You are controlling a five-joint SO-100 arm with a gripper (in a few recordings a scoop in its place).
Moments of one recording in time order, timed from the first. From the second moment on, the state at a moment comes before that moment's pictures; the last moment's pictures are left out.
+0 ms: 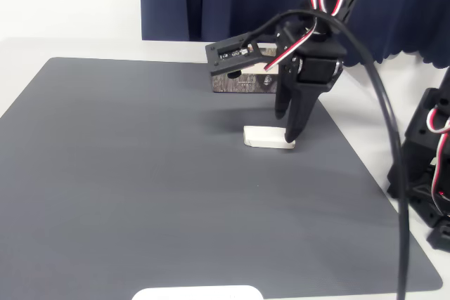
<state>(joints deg) 52.8 117.8 132.0 65.3 -46.1</state>
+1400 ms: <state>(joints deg) 50.7 107.9 129.3 58.2 -46.6</state>
